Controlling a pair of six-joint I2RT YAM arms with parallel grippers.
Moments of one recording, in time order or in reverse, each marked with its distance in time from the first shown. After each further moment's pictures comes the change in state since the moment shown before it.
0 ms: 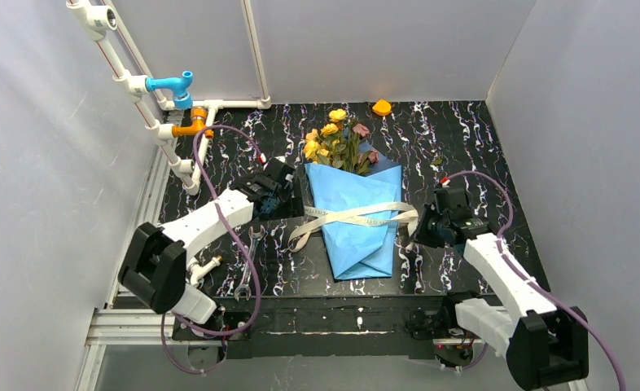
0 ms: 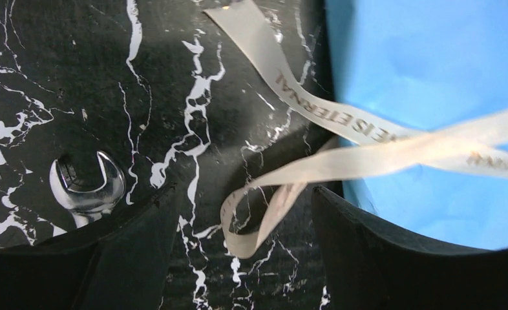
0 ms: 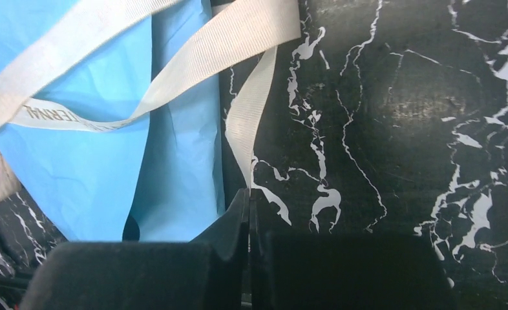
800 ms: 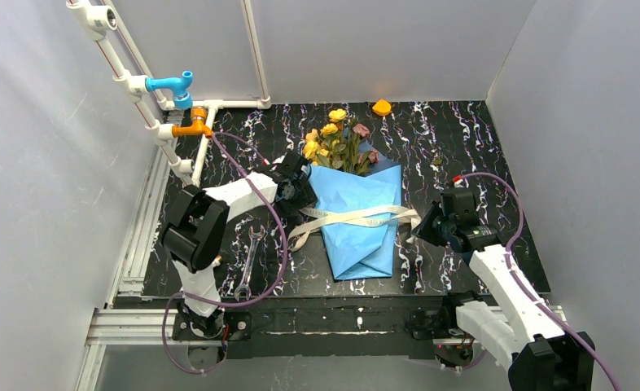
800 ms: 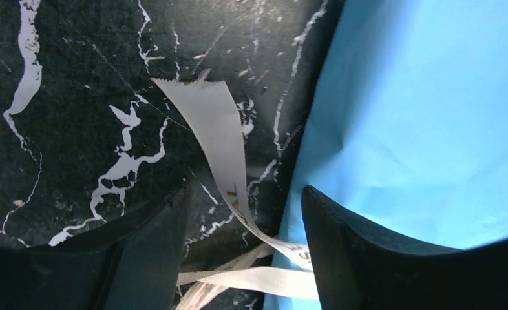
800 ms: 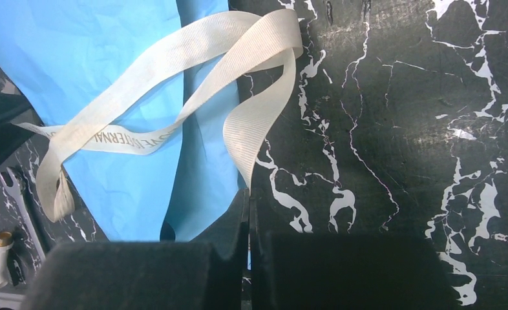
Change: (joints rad) left arm 0.053 0.349 0.154 0.105 0.053 -0.349; right arm 0.000 -0.151 0.000 -0.014 0.055 0.128
